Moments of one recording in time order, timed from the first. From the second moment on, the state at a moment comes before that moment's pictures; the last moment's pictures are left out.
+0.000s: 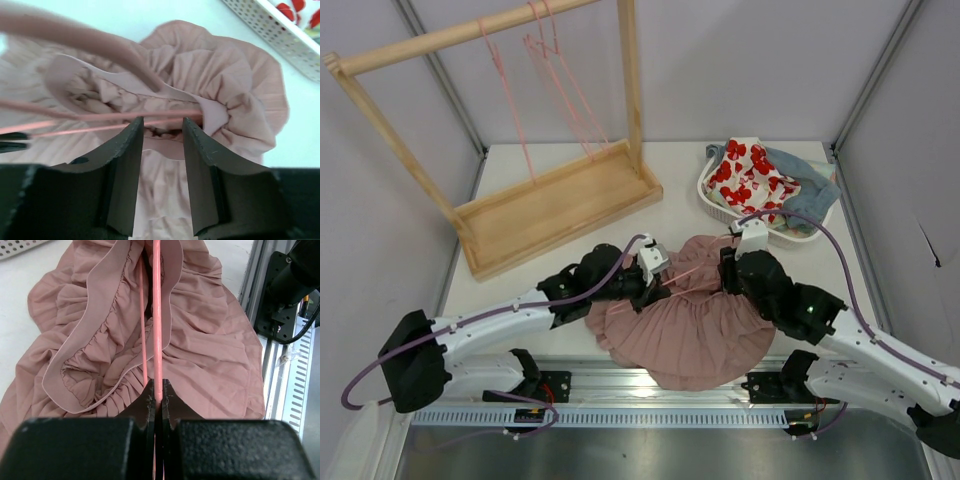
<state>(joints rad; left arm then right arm) -0.95 1.15 0.70 0.04 0.31 -0.02 0.92 0.83 0.77 -0.51 0.55 0.34</state>
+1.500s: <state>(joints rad) -0.97 1.41 0.86 -0.03 0.32 0.00 0.92 0.96 0.74 -0.30 0.67 0.54</state>
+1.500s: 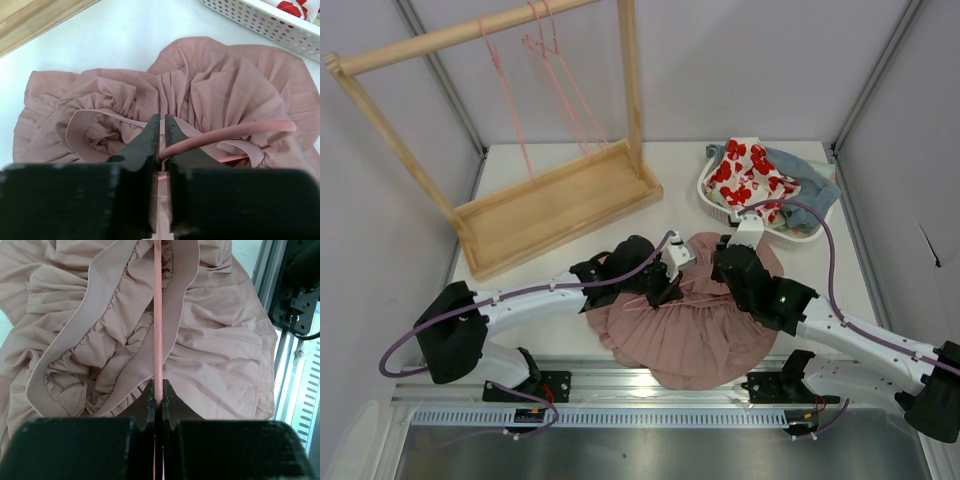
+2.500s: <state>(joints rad) -0.90 1.51 1.23 -0.33 -0.09 -0.23 0.87 0.76 0.62 -0.30 0.78 0.62</state>
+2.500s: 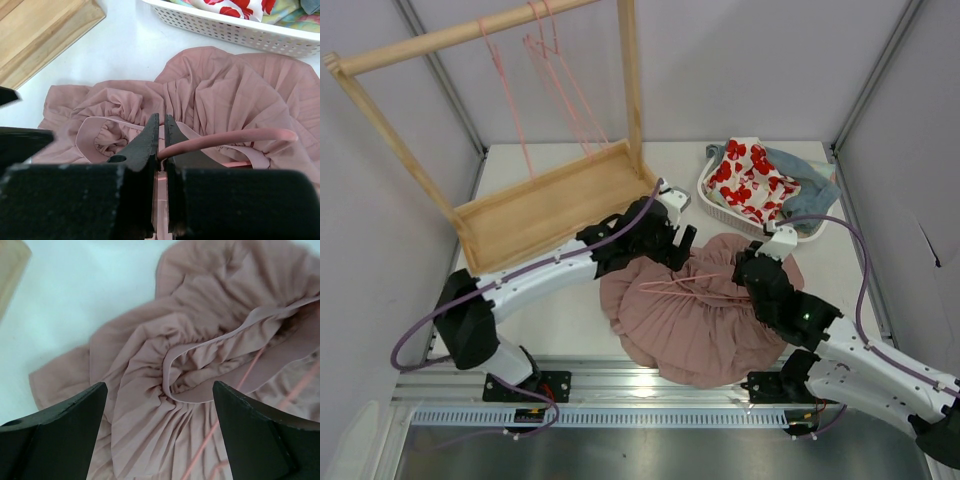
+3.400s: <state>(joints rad) -0.90 1.77 1.28 -0.35 -0.02 -0.22 0.86 0.71 0.61 -0.34 0.78 0.64</state>
